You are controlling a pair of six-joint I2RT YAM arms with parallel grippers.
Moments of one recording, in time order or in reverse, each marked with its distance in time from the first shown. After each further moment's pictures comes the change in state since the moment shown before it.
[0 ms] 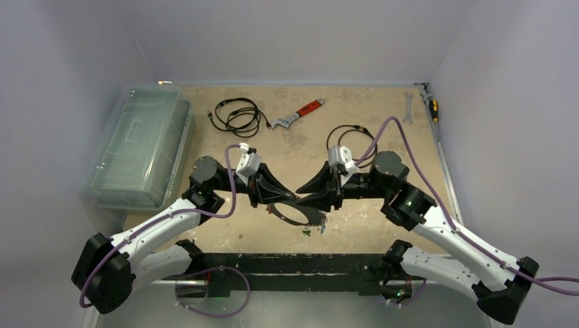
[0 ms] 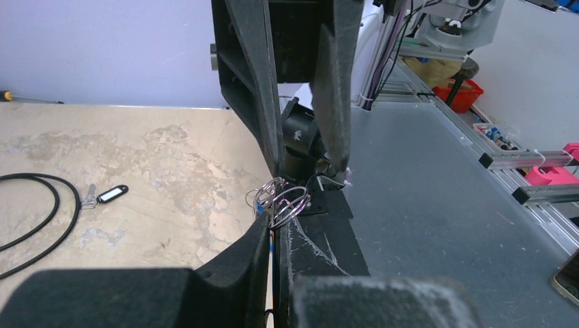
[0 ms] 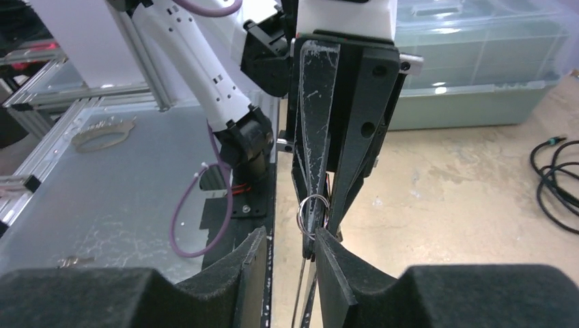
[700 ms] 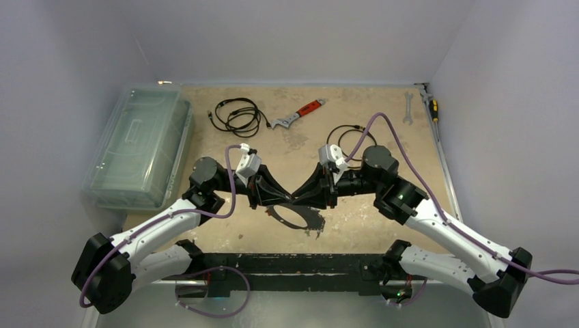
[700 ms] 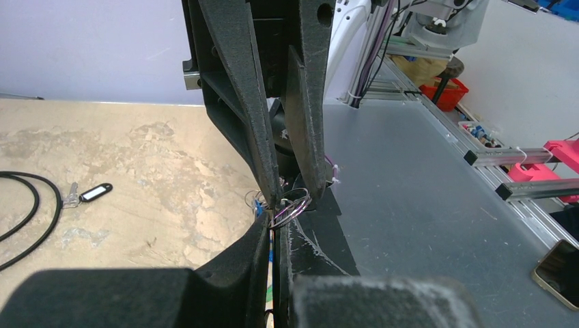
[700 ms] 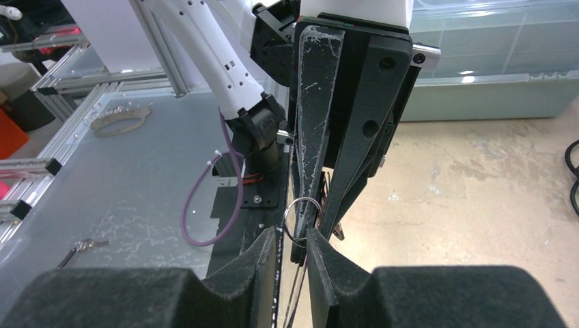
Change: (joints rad) left arm 0.000 -0.001 -0.009 0.022 0.025 -0.036; right arm -0.001 0.086 0.024 -0.006 -0.087 -0.022
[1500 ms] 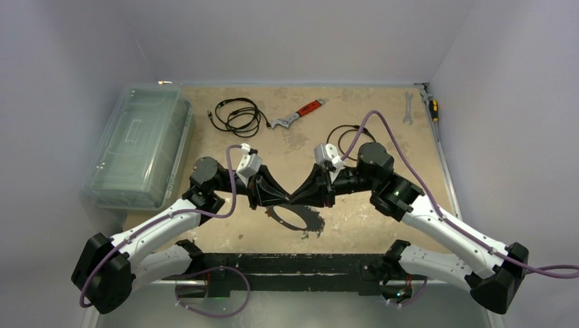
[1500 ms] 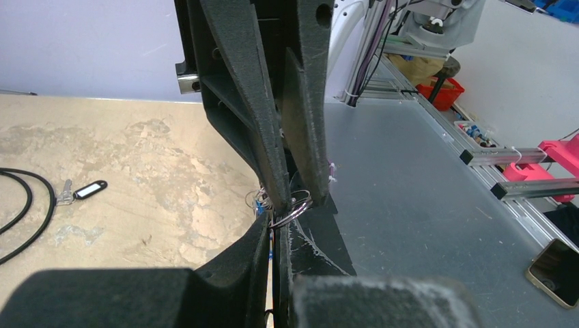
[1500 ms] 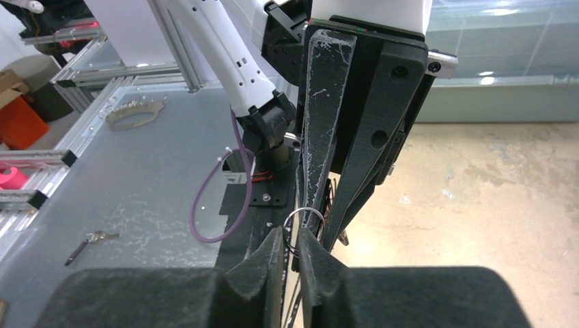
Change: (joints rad) left arm 0.000 0.000 0.000 -0.010 0.006 -0.006; right arm 0.000 0.043 0.021 0.002 -0.053 -0.006
